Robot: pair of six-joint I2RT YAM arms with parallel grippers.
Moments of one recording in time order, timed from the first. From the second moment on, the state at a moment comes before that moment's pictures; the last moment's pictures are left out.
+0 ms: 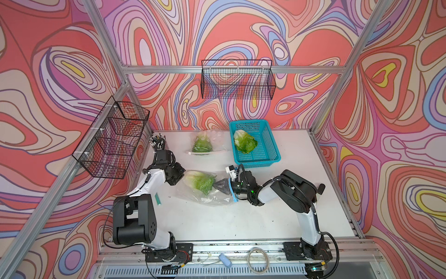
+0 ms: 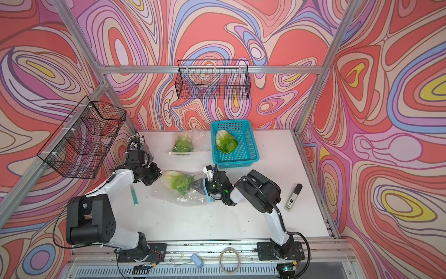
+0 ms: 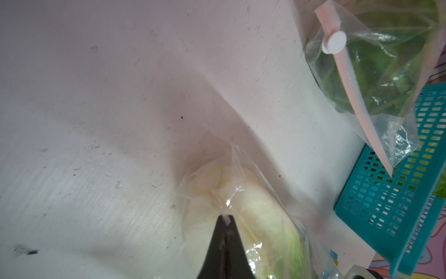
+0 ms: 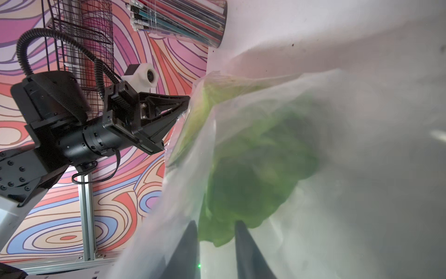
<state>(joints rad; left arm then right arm) 0.08 1.49 0.93 -0.51 0.27 -0.77 0.77 2.10 0.86 1.01 -0.57 1.23</state>
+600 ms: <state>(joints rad) 0.08 1.50 0.93 -0.51 0.27 -0.76 0.77 2.14 0.94 0.98 -0.58 1.21</state>
